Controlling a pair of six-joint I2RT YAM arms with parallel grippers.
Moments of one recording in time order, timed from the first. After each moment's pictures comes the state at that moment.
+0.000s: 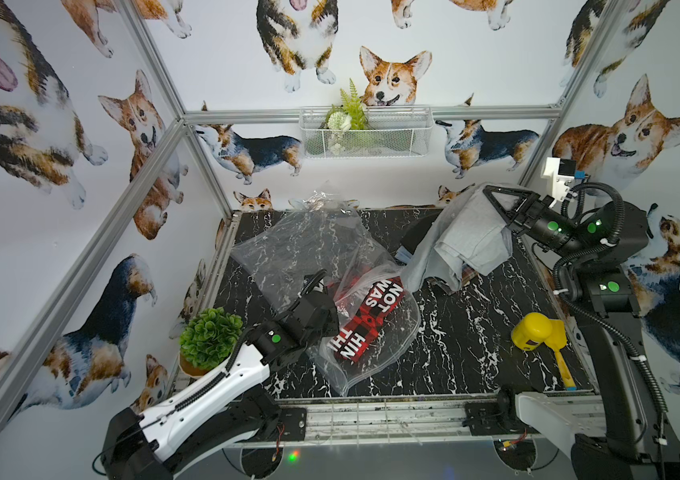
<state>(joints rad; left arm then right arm) -0.80 0.93 0.71 -0.58 -0.26 -0.73 0.03 1.01 1.37 -0.11 -0.81 1.12</state>
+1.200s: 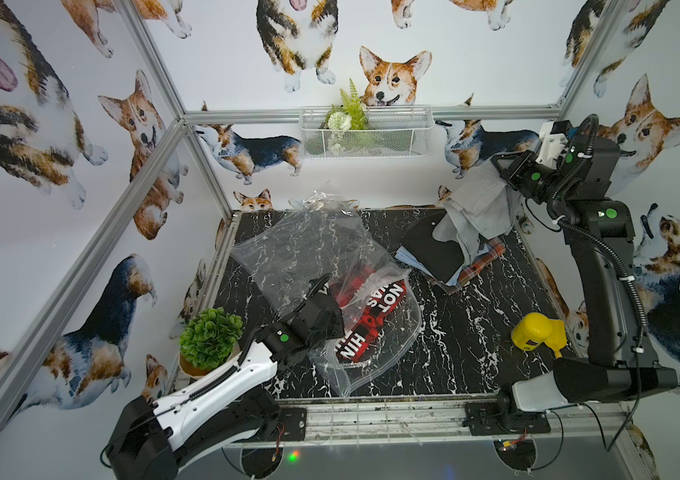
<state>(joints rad) -0.80 0.98 0.64 -0.47 -0.18 -0.79 0.03 1.47 1.95 -0.68 -0.40 0.68</state>
